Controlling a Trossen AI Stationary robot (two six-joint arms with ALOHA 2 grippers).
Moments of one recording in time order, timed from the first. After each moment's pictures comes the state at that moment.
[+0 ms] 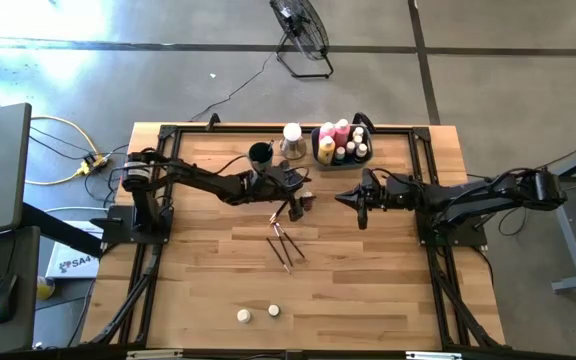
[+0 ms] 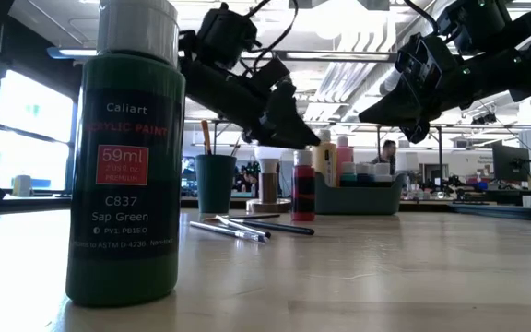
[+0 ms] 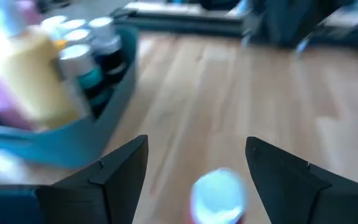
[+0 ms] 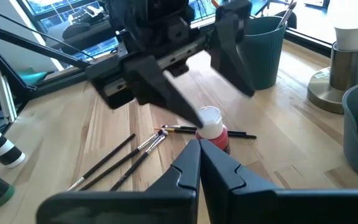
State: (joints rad) left arm 0.14 1.83 0.99 0.51 -0.13 -0.01; right arm -0.14 1.05 0.26 0.53 0.00 0.29
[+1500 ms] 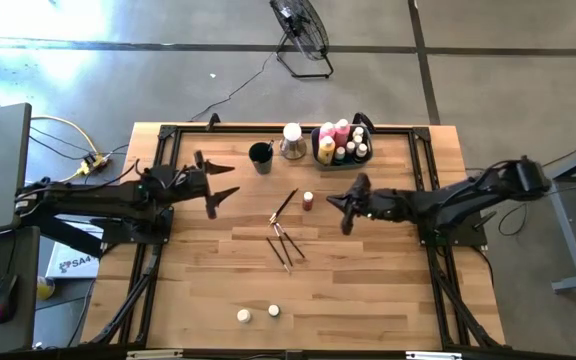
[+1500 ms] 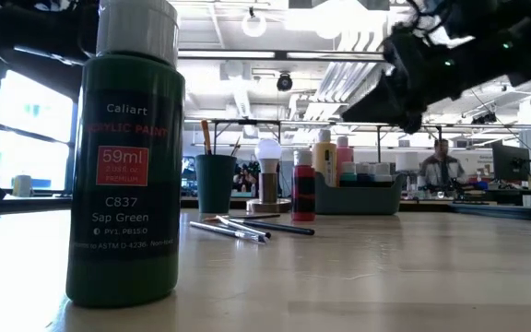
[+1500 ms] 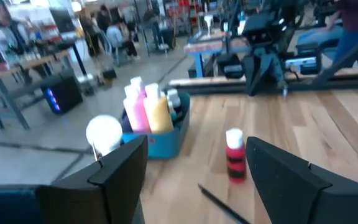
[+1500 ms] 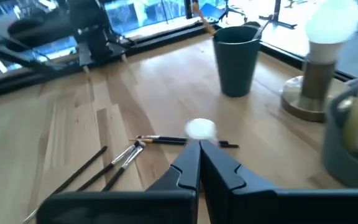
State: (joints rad) left arm 0.14 0.60 0.32 0.27 -0.19 0.17; right arm 0.05 1.22 0.38 0.53 0.36 0.31
